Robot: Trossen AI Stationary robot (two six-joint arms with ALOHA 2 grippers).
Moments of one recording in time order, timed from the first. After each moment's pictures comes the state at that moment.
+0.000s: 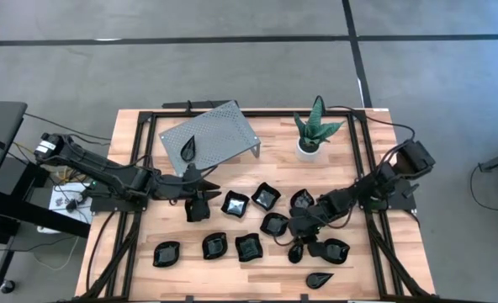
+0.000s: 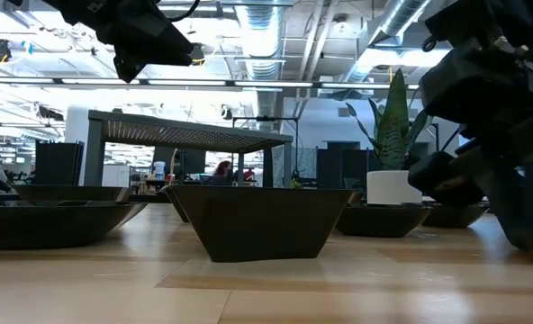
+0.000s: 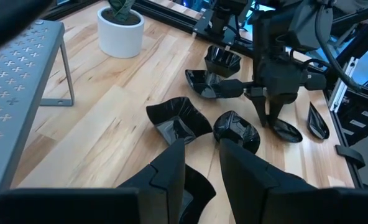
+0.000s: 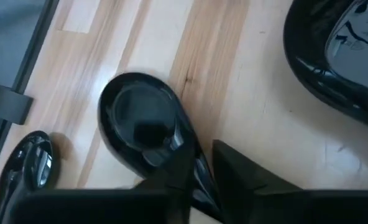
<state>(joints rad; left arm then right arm) -0.34 1.06 0.61 -0.01 -0.43 -0.45 0.43 1.62 0.59 0.10 -0.27 0.26</state>
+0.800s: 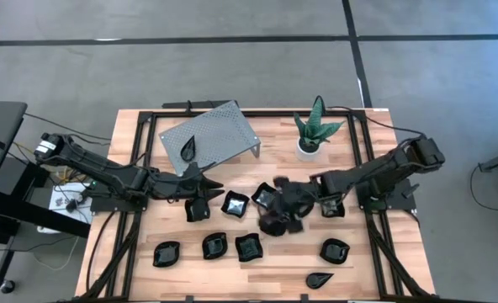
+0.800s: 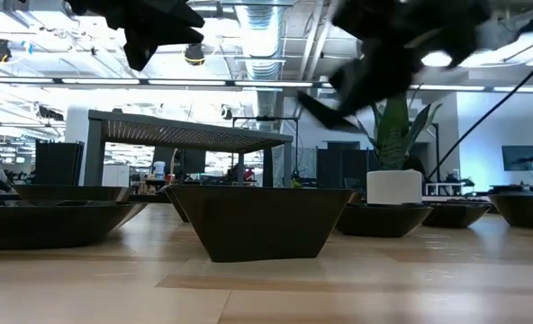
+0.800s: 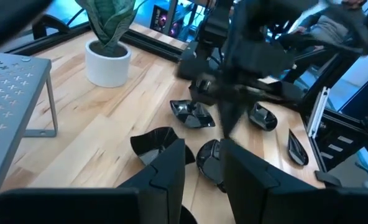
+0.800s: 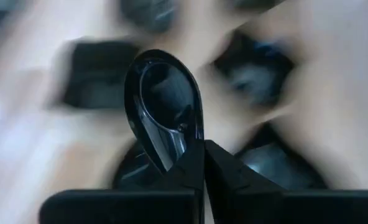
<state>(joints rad) -0.34 1.06 0.61 0.13 -0.43 -0.42 0.21 1.50 0.88 -0.14 0.04 -0.05</state>
